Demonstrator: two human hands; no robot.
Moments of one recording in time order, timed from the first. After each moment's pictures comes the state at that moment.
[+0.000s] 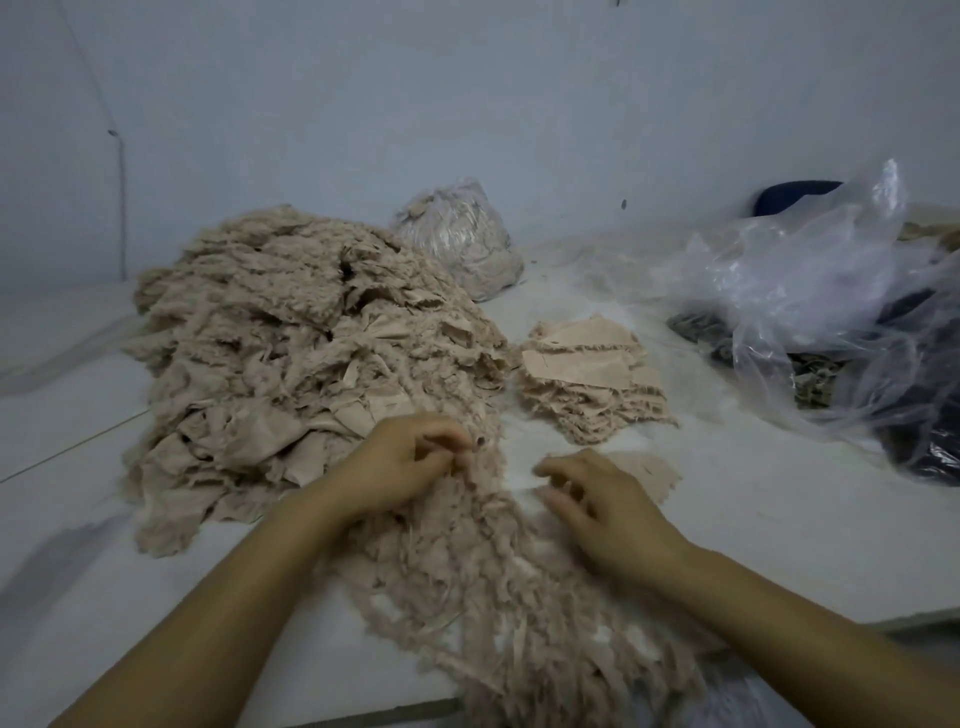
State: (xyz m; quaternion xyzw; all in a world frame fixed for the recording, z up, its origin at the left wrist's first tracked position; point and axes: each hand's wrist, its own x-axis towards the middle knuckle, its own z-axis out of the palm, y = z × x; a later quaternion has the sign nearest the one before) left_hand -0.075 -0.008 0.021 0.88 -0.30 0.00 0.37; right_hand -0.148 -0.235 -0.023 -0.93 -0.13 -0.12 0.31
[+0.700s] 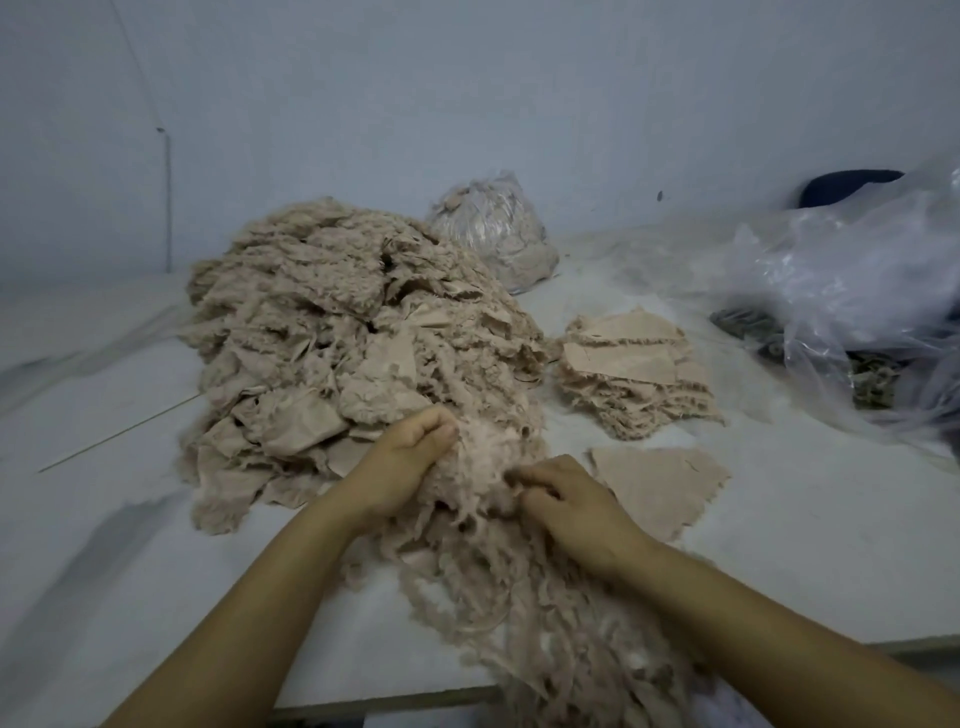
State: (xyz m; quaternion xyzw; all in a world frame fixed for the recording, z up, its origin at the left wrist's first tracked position) left_hand -0.092 0.015 0.016 0.82 -0.22 -0.01 0.54; right_hand -0.134 -0.176 -0.020 -0.89 -0.12 0.00 0.43
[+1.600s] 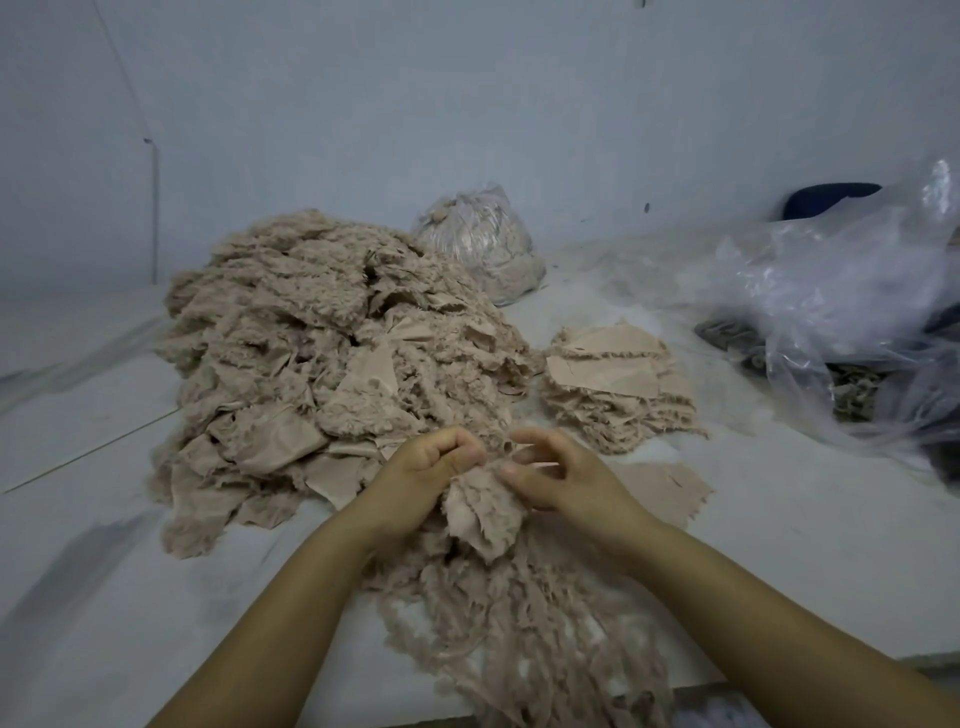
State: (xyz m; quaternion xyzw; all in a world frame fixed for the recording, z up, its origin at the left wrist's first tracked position) left_hand -0.088 -0.009 0.006 0.76 -0.25 -0.07 0.59; right_hand -0.121 -0.192 -0.008 -0.73 -0.06 0.04 0.68
